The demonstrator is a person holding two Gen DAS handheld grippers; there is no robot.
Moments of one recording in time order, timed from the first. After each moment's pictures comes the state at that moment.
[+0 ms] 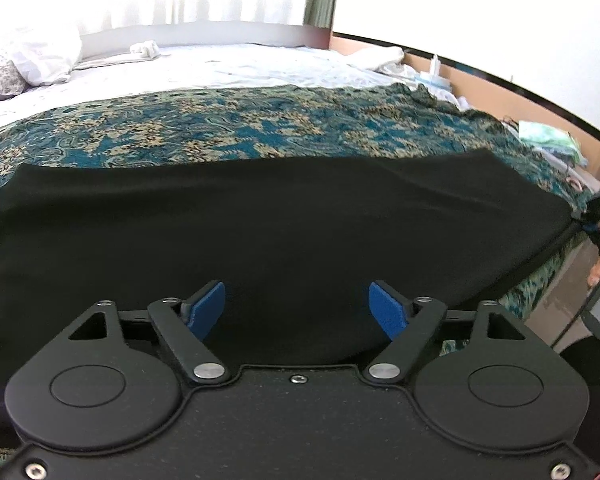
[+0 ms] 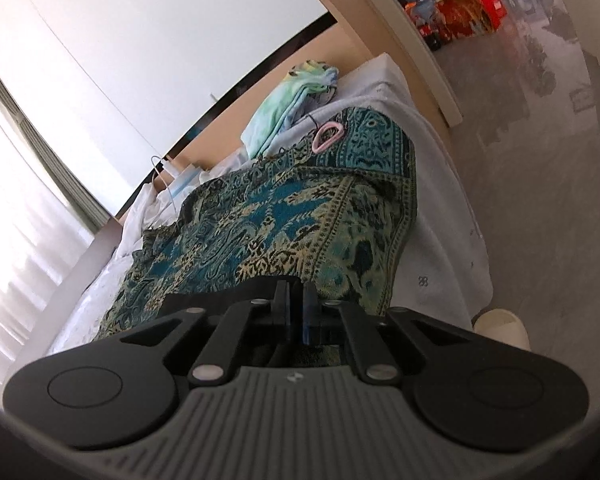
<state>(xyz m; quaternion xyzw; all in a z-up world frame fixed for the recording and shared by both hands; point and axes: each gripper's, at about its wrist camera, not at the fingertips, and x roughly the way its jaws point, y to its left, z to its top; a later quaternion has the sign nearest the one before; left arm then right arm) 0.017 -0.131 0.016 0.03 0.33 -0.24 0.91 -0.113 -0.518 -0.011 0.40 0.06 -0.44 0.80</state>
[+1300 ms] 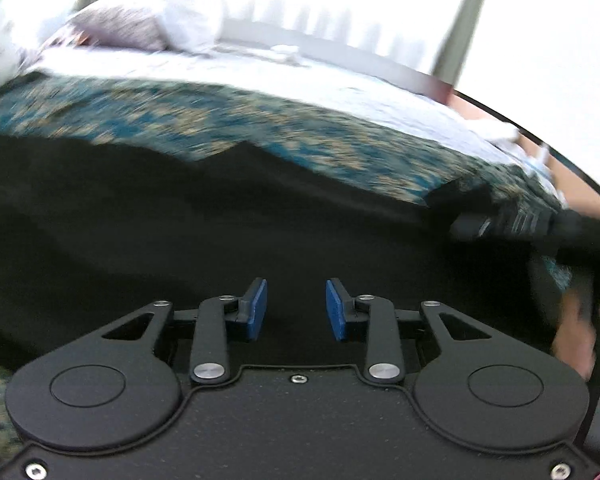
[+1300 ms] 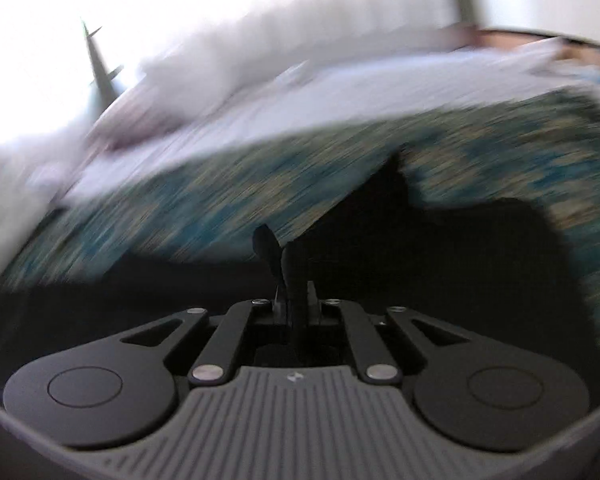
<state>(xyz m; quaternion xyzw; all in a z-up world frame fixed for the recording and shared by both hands) 0.034 0.048 0.025 -0.11 0.33 -0.09 0.93 0.070 -0.198 0.035 0.11 0.33 0.07 0.94</state>
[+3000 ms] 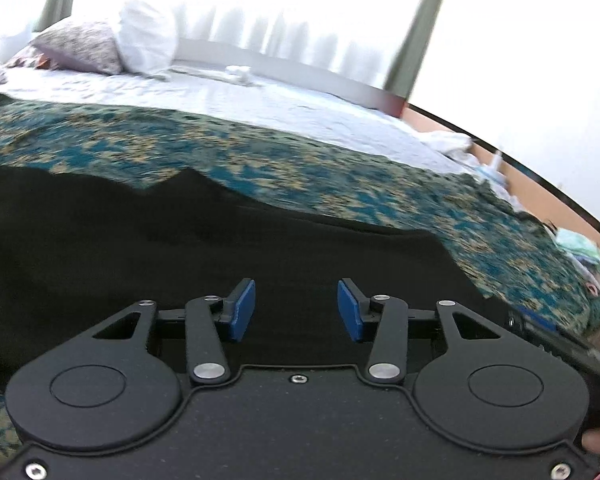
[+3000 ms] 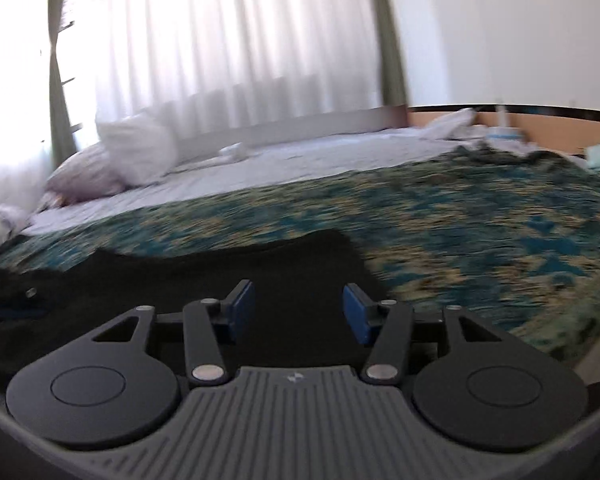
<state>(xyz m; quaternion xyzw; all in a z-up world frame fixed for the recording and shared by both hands) 0.012 0.017 0.049 -0.09 0.29 -0.17 0.94 -0.067 -0.231 0.030 0.09 0.18 -0.08 0.98</state>
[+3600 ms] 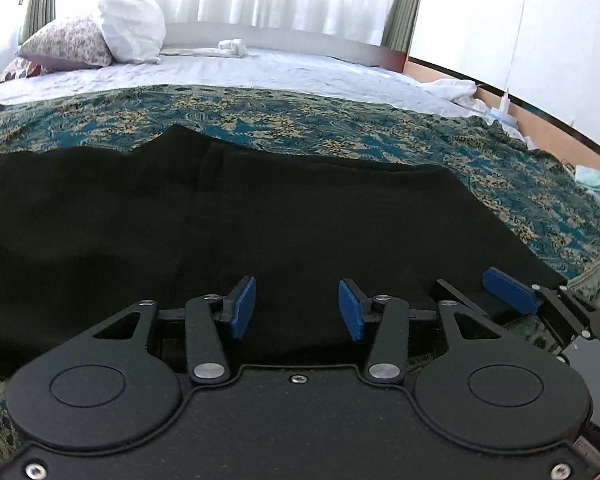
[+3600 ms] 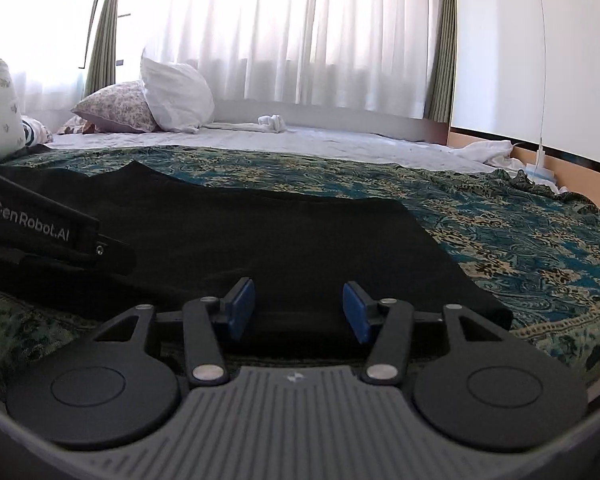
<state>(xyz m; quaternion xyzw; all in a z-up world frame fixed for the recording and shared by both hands) 0.008 -0.009 0.013 -0.02 0.33 -0.16 0.93 -0.060 -0.171 -0.014 -0.03 0.21 -0.04 0.98</state>
